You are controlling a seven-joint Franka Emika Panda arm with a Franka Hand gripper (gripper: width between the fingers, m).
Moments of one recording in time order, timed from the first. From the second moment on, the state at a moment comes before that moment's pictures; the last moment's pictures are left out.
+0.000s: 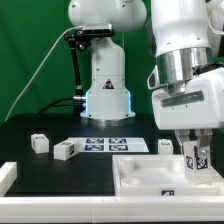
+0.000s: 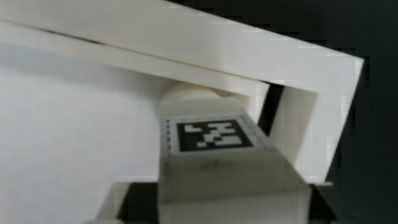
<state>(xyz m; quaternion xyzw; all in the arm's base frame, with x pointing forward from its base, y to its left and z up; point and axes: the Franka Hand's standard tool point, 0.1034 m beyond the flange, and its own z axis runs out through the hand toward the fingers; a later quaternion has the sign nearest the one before) 0.593 0.112 0.071 -0.79 0.60 -0.07 0.12</state>
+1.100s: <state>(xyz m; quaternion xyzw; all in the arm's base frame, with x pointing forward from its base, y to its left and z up) 0.597 0.133 0.074 -0.99 0.09 -0.09 0.04</state>
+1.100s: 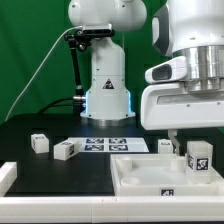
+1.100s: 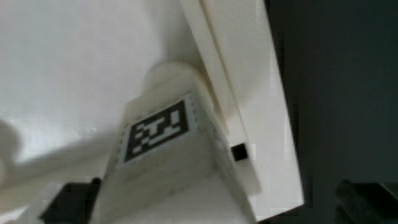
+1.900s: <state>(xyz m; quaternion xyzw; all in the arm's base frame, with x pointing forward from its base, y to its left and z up) 0.597 0.122 0.073 -0.99 -0.08 -0.09 0.01</state>
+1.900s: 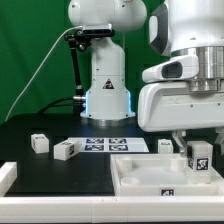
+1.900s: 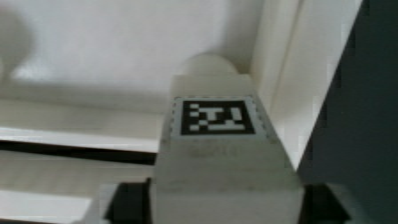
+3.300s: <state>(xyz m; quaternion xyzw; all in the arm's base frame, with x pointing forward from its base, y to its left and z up) 0.596 0.115 0.074 -0.85 0.52 -0.07 0.06</state>
